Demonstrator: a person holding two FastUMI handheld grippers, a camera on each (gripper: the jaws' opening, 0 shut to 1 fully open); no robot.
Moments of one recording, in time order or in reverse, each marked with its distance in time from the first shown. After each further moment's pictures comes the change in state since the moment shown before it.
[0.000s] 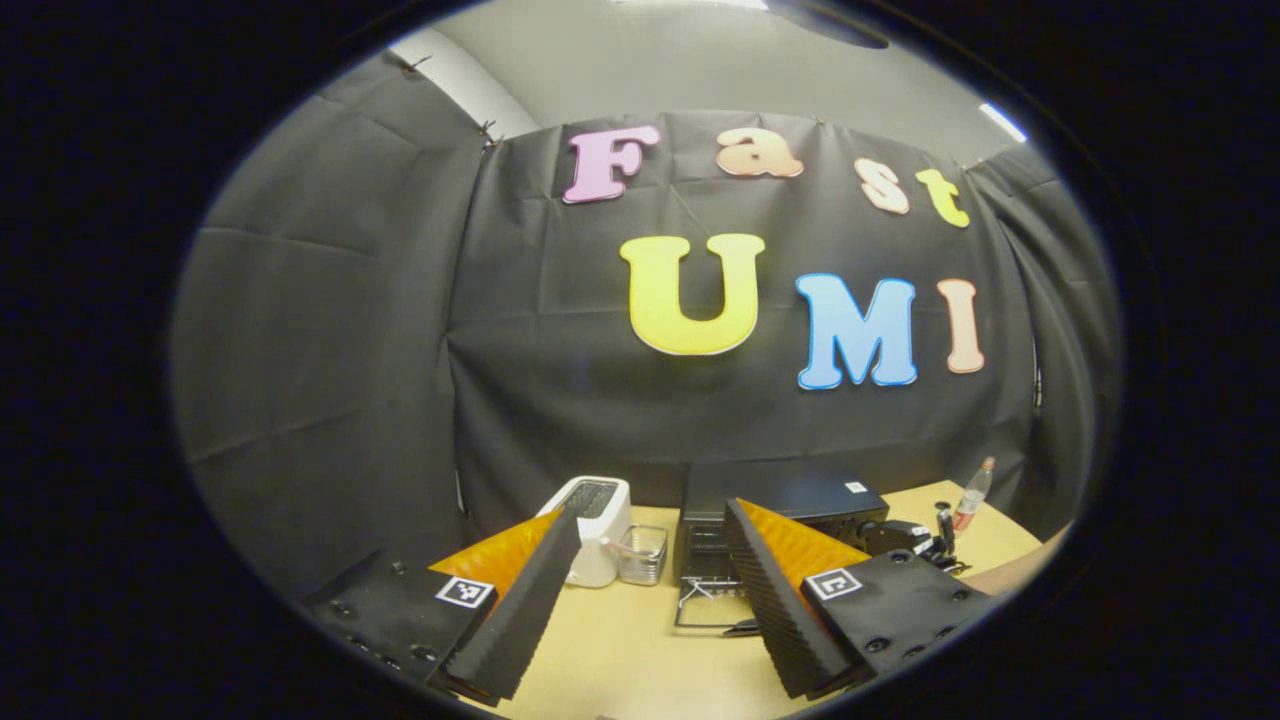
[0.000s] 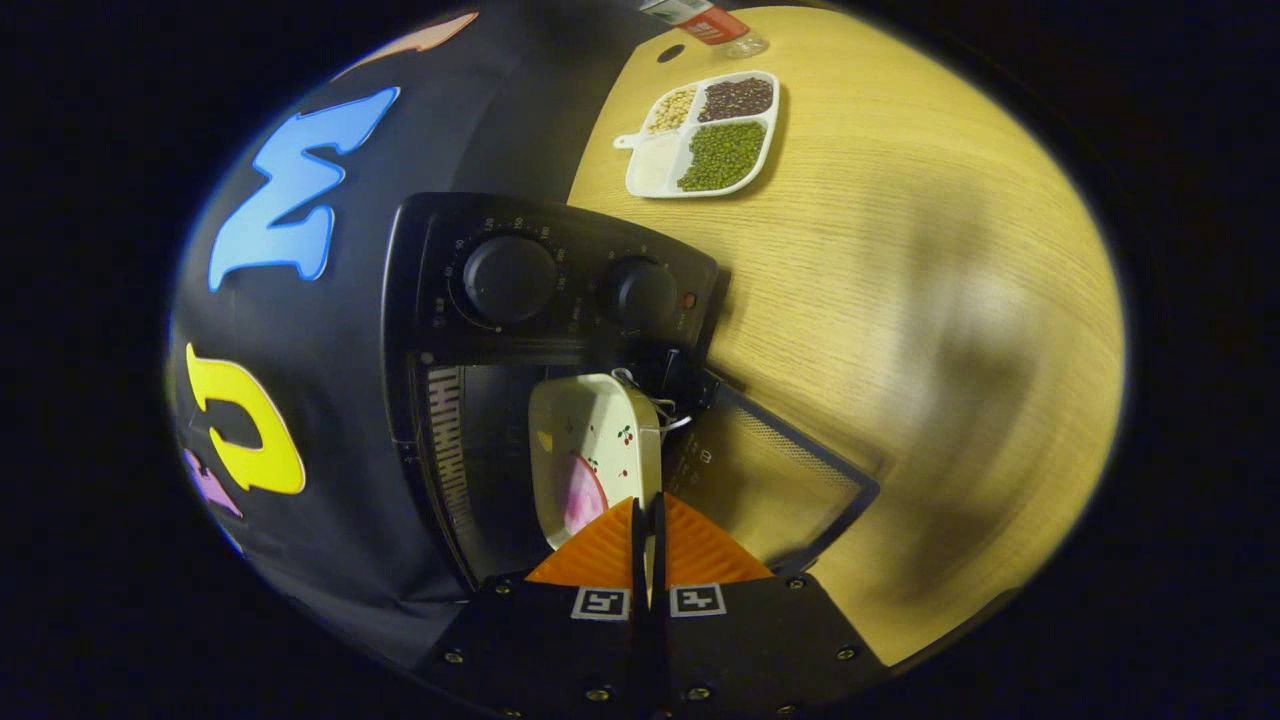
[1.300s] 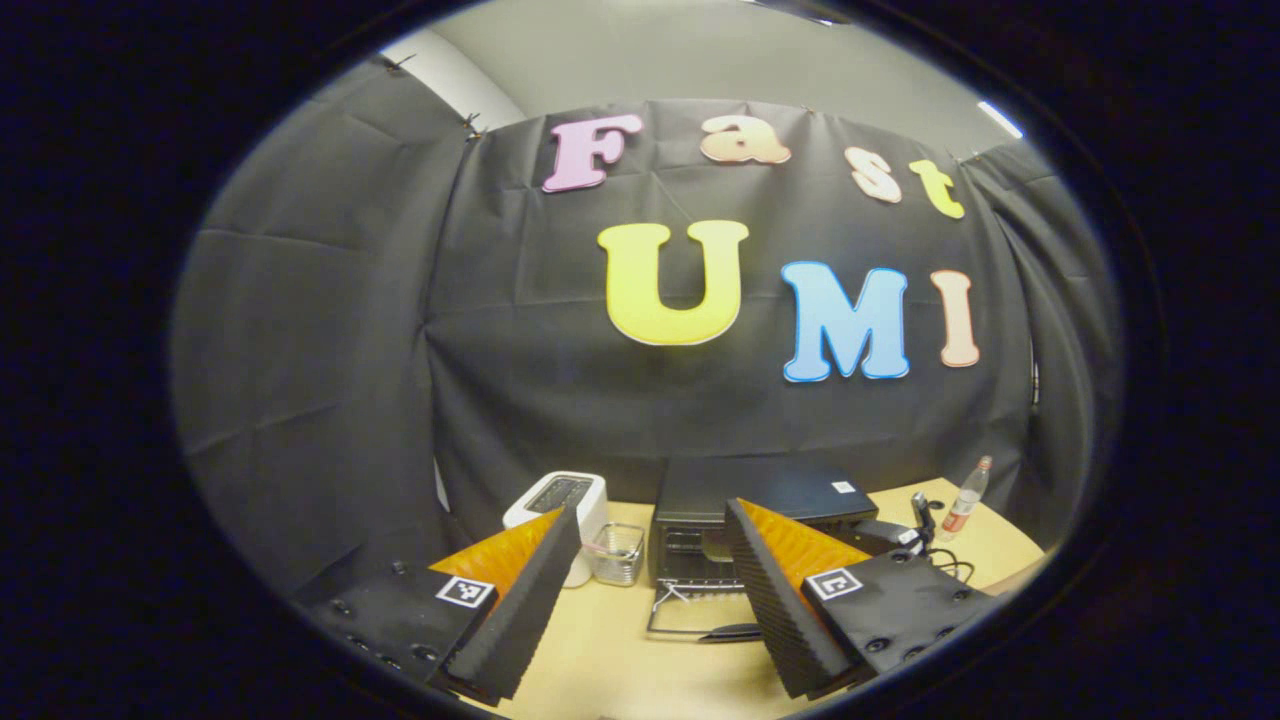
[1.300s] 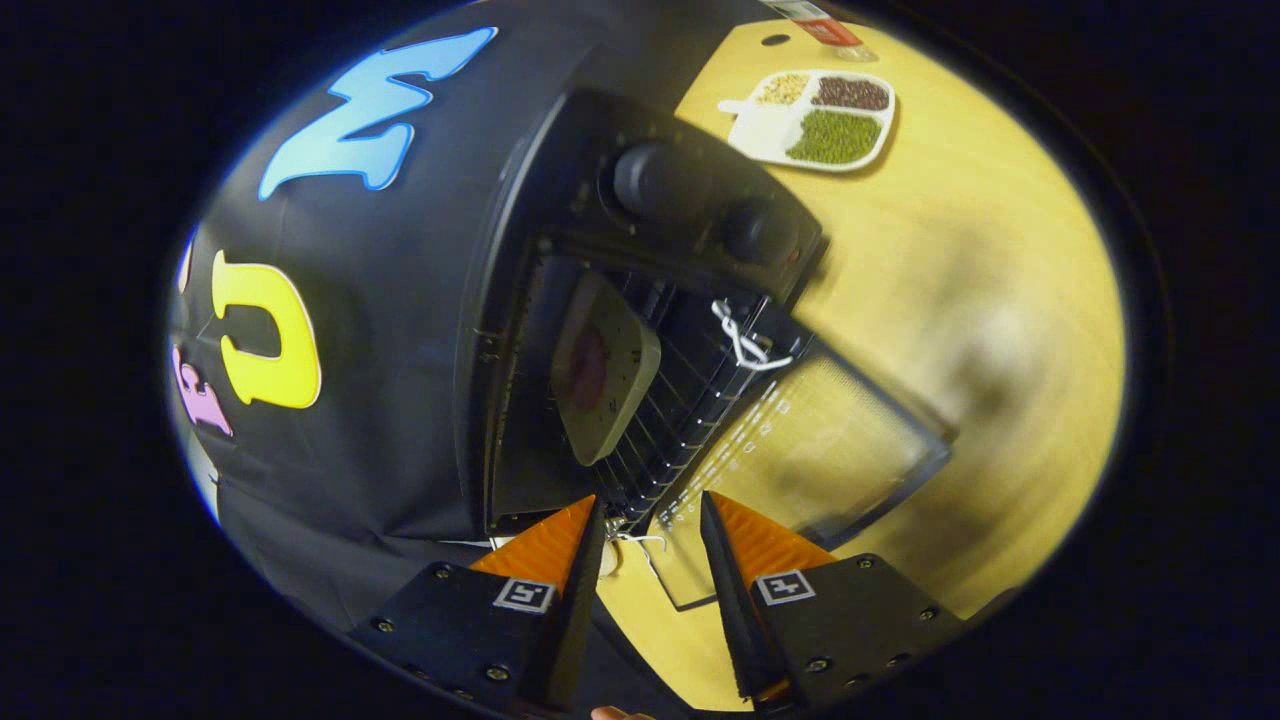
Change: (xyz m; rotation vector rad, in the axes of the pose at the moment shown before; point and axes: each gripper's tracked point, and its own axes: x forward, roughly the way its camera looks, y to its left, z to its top) left arm 0.031 -0.055 0.003 0.009 0.008 -0.054; right arm -0.041 0.020 -0.024 -0.283 0.154 0.074
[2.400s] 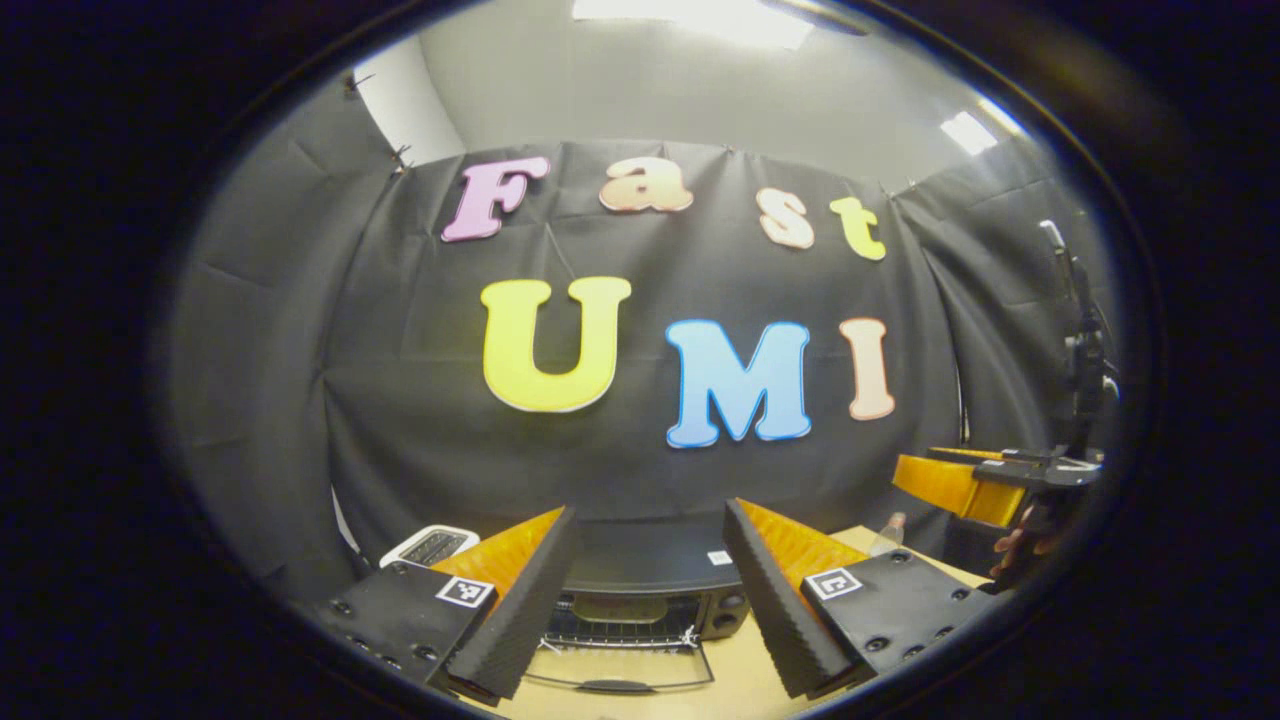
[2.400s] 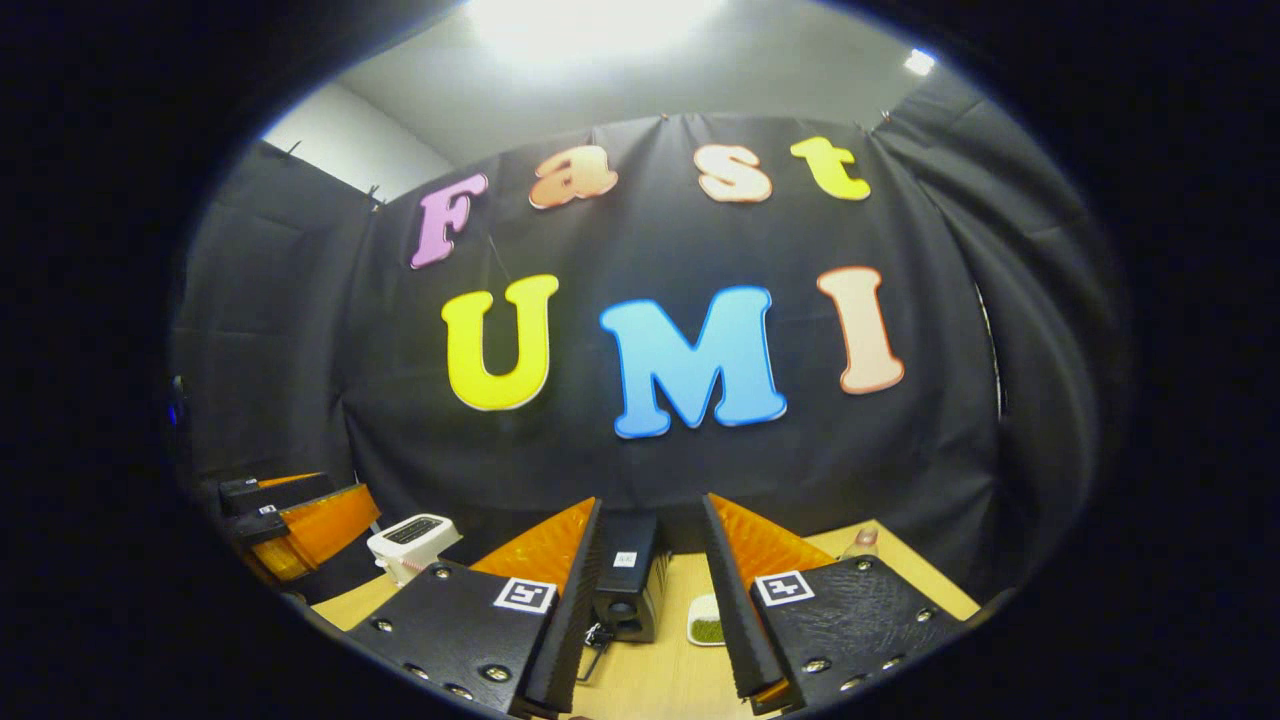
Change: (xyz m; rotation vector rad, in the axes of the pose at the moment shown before) left arm 0.013 -0.149 0.076 -0.013 -0.195 -0.197; right arm -0.327 0.126 0.146 -1.154 -0.846 0.136
